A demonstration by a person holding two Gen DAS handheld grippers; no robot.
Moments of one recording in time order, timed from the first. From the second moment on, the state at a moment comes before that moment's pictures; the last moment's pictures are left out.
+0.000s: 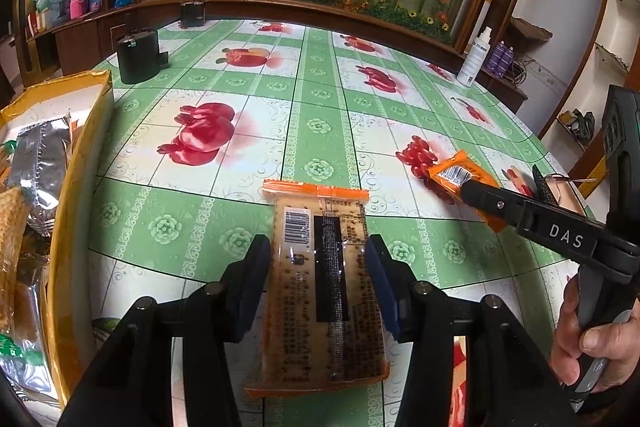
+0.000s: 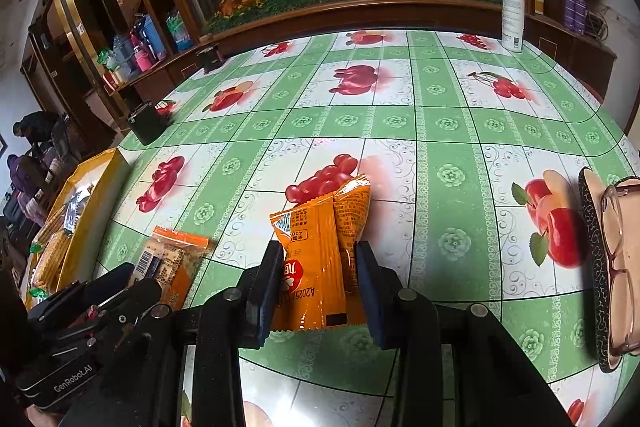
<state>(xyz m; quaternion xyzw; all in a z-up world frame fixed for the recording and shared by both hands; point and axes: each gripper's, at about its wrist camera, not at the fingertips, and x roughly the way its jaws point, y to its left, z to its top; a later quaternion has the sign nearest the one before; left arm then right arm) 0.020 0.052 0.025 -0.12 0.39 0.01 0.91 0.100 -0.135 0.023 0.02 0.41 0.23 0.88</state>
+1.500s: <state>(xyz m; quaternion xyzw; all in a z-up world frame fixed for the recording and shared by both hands) -0.062 0.152 0.099 -0.20 0.27 0.05 0.94 0.027 -0.035 0.062 0.05 0.34 0.30 0.89</state>
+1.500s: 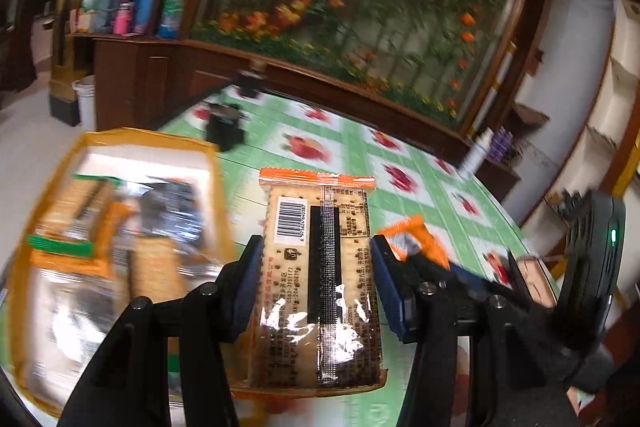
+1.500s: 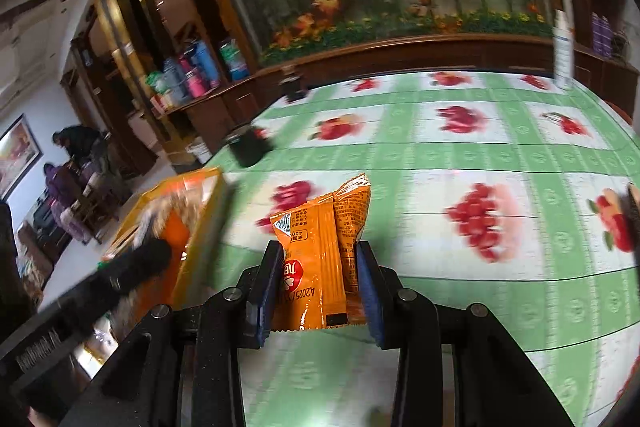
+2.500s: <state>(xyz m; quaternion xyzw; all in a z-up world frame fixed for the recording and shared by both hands) -0.129 0.255 0.043 -0.23 0.30 0.12 0.92 0.029 0.177 0.030 -0.01 0.42 0.40 0.81</state>
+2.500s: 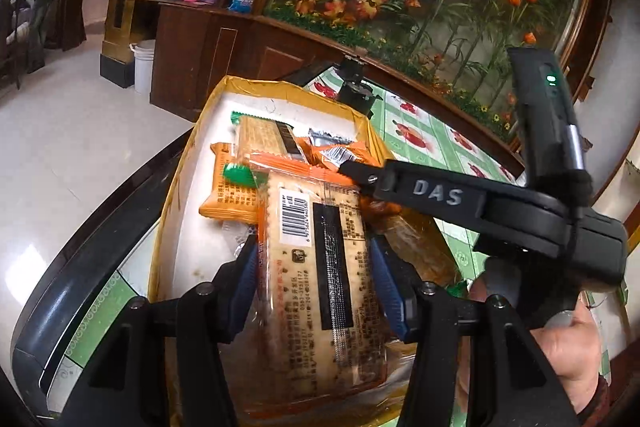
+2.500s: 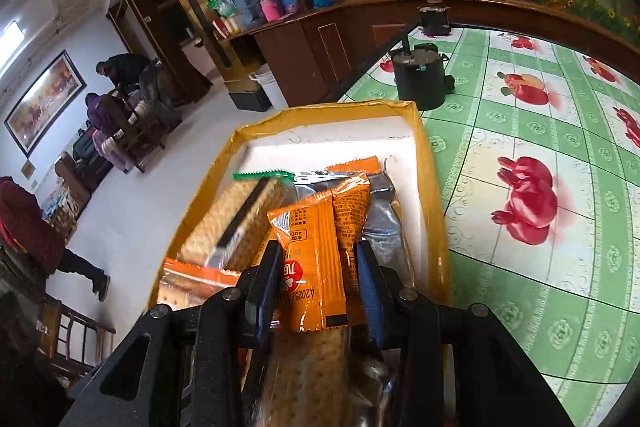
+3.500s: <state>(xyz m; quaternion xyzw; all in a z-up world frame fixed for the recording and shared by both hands) -0.125 0.253 0.044 -0.23 0.30 0.12 0.92 -0.005 0.097 0.092 0.06 0.29 0.43 0.85</state>
